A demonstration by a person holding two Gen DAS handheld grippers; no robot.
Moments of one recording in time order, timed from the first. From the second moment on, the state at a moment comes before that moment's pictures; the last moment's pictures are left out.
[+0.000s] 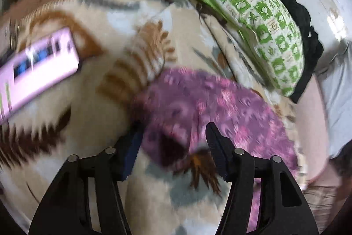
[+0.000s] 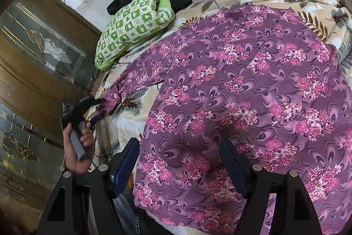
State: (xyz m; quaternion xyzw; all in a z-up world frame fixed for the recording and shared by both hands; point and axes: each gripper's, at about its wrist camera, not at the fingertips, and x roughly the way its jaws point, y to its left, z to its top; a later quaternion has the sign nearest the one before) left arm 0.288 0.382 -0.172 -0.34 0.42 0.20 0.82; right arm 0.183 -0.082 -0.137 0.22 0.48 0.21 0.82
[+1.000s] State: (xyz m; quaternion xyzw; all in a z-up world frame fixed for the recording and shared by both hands) left arm 0.163 0.021 -0.159 -0.04 0.52 -0.30 0.80; right arm 0.190 -0.182 -0.160 0.32 0.46 0.17 0.81
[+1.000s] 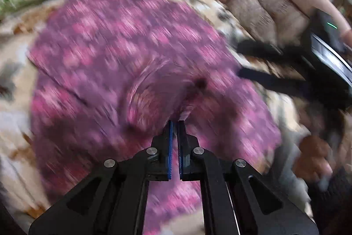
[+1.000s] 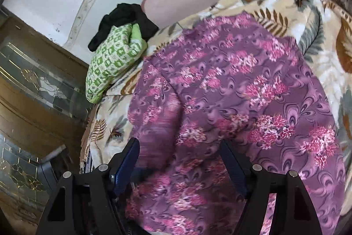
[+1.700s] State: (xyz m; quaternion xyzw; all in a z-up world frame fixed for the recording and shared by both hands) left arm 0.237 0.114 -0.179 -0.22 0.56 -0.15 0.79; right arm 0.183 -0.140 -0.171 0.27 0.50 0.18 0.80
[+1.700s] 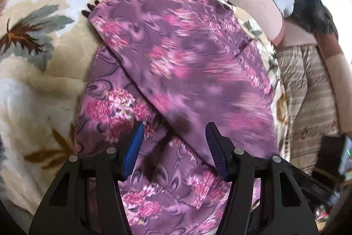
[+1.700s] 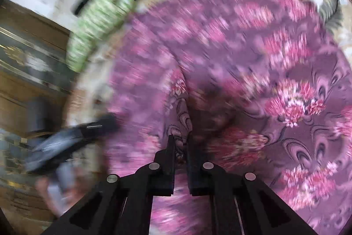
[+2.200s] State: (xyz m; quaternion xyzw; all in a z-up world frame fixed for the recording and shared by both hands) left arm 0.261 0.129 -0.162 -0.17 0.54 -0.11 0.82; right arm 0.149 -0.178 -0.213 0.27 0.53 0.13 0.79
